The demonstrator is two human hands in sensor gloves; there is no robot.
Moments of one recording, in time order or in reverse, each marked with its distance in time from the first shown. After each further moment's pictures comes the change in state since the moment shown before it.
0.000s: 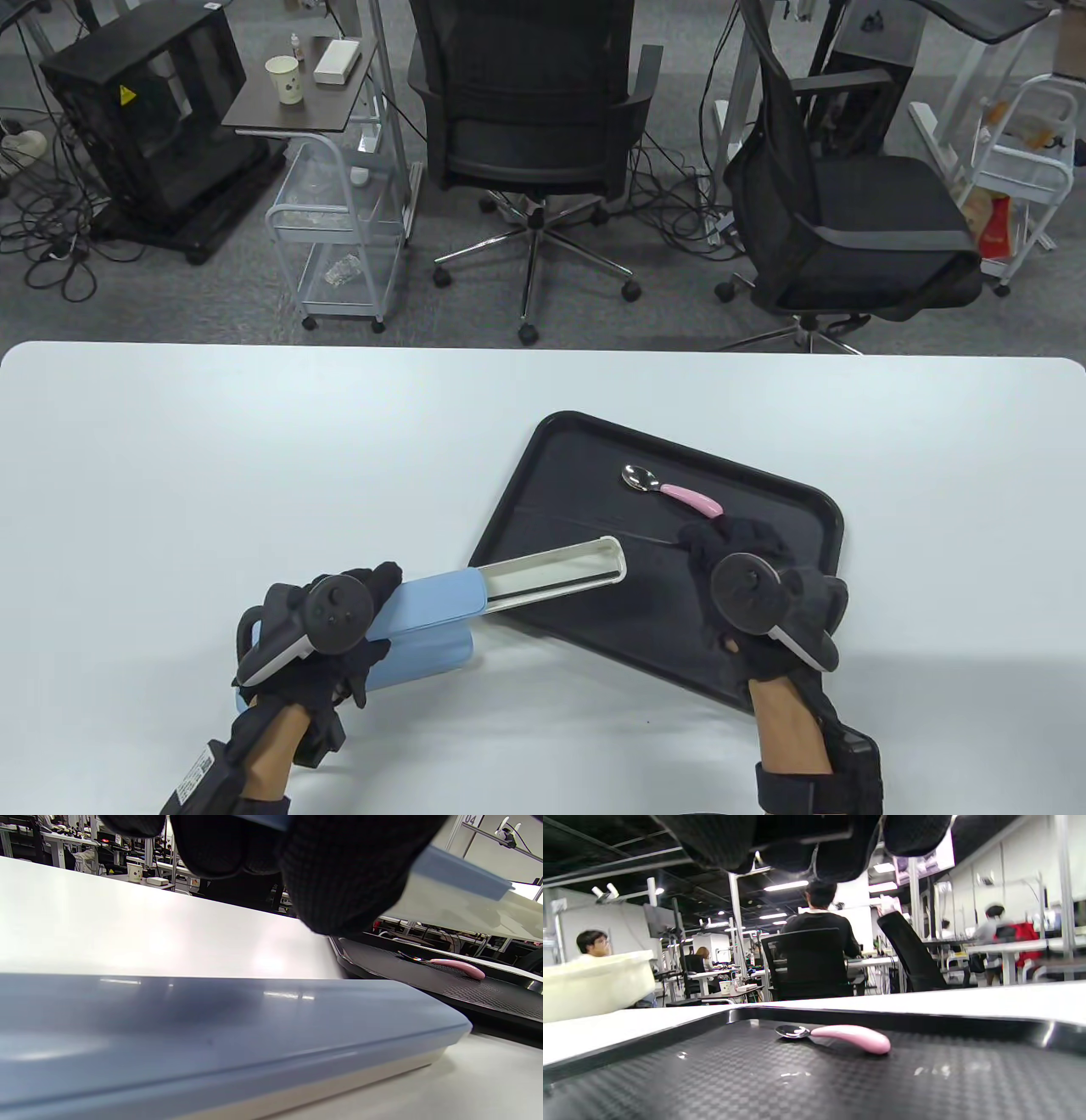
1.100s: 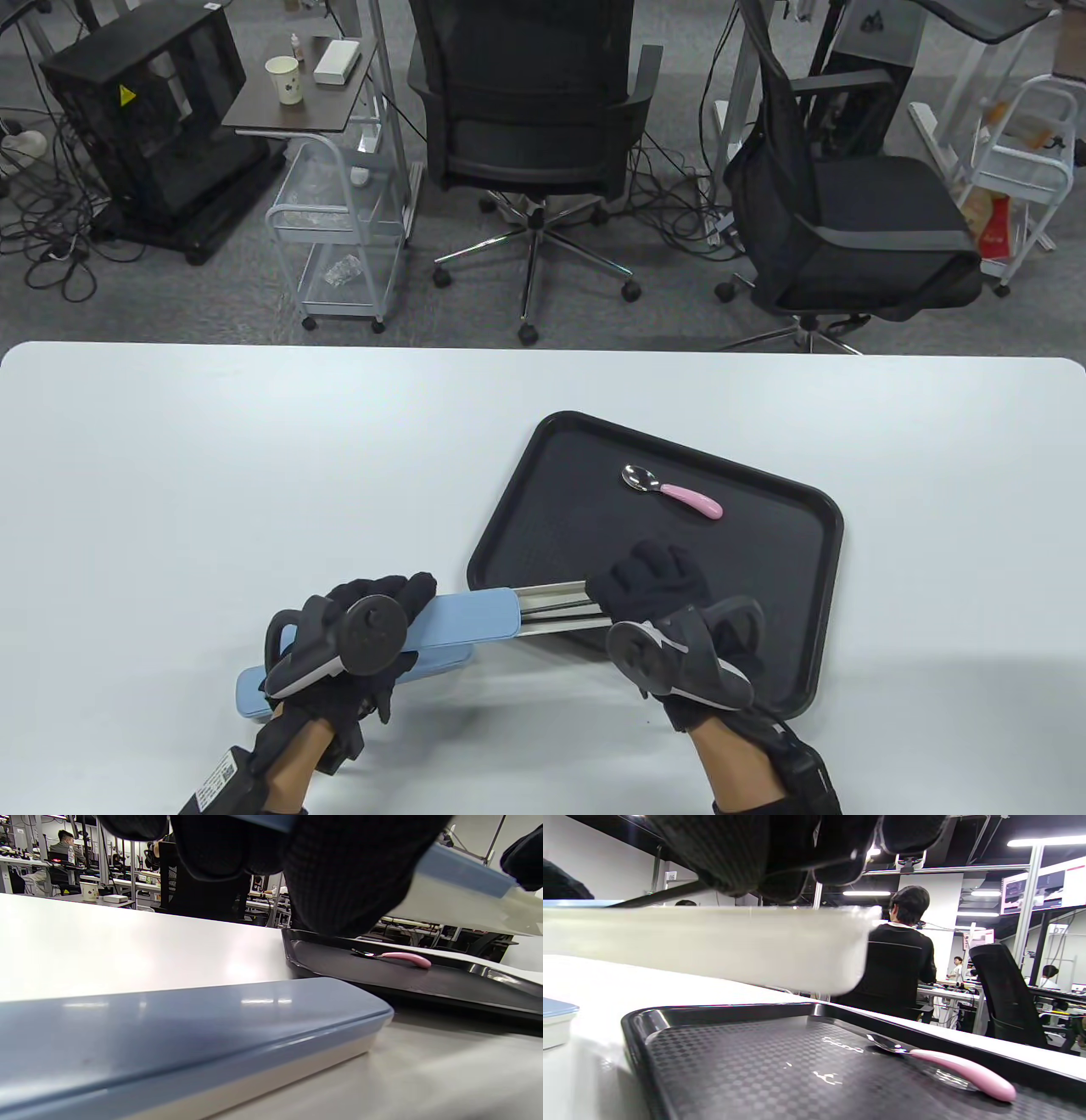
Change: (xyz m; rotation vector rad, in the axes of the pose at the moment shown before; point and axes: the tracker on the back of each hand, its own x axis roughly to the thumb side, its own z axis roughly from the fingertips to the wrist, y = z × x) left_hand 0.036 -0.003 0.006 0.039 -0.127 -0.064; right_hand 0.087 0.015 0.023 0.010 -0.291 0.140
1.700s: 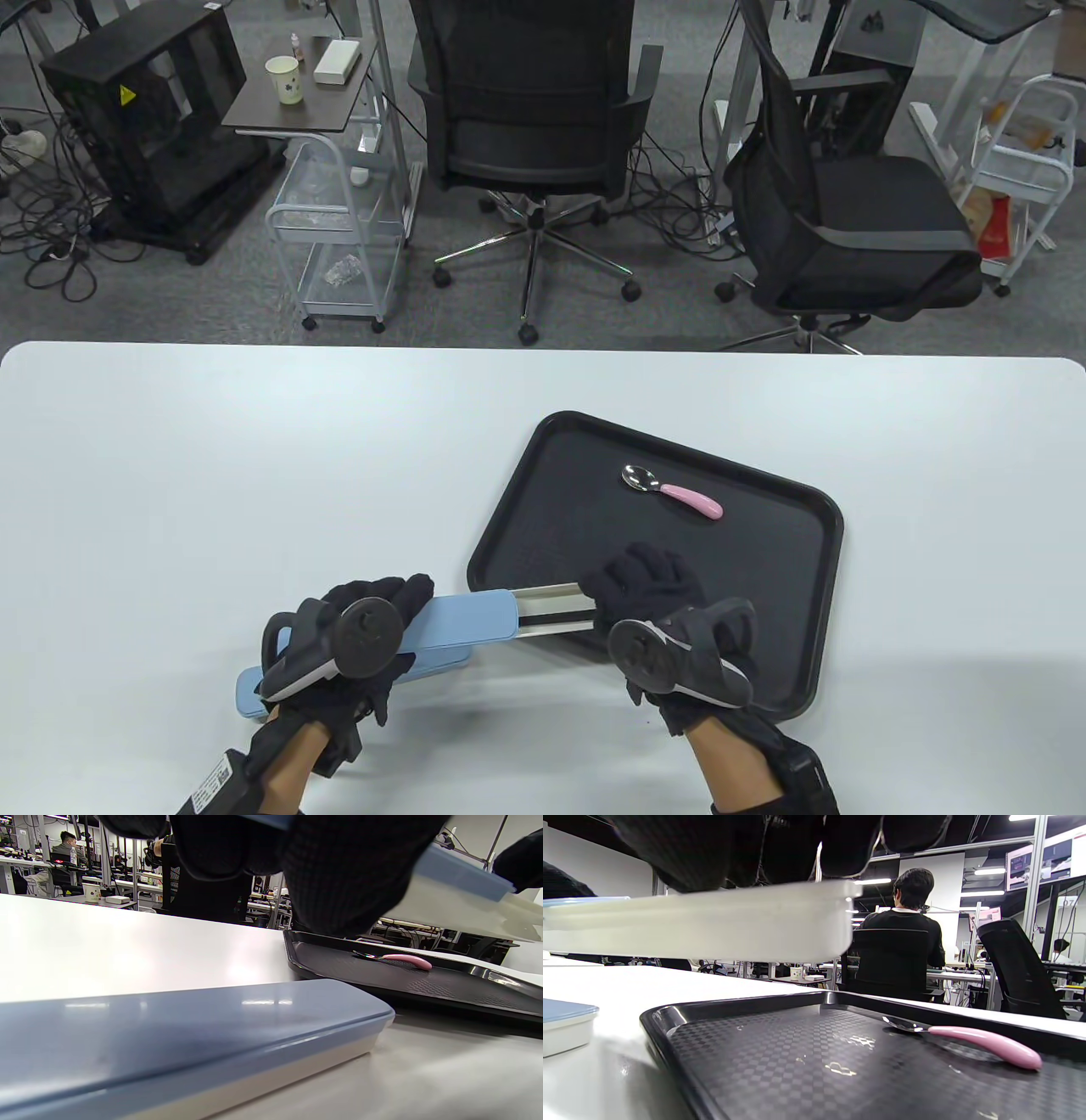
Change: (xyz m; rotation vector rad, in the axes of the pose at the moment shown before) left_hand -0.003 0.000 0.004 -0.001 0.009 -0.009; right_hand -0.006 0.008 0.002 0.031 0.013 -0.091
